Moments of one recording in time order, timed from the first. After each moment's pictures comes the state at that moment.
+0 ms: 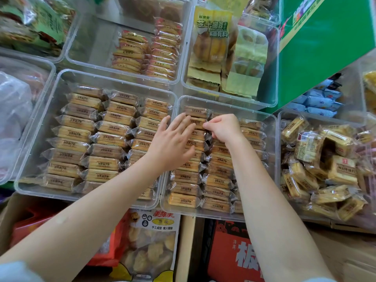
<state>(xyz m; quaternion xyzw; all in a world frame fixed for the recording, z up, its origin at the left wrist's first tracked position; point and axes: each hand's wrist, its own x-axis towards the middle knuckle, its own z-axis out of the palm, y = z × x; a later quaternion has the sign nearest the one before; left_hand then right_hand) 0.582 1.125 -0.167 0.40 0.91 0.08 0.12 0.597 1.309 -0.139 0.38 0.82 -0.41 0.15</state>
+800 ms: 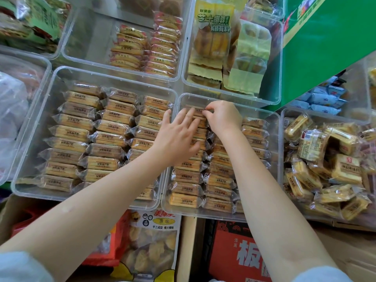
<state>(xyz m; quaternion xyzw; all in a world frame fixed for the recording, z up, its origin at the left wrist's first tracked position) 0.571 1.140 -0.165 0.40 0.90 0.03 0.14 0.573 1.303 -0.146 0.24 0.95 -0.16 0.09</state>
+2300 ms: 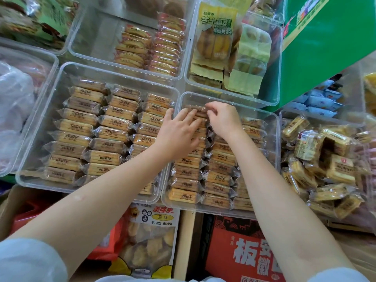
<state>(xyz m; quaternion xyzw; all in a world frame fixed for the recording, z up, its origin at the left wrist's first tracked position) 0.572 1.140 -0.167 0.40 0.91 0.03 0.12 0.586 1.305 -0.140 0.21 0.94 -0.26 0.08</state>
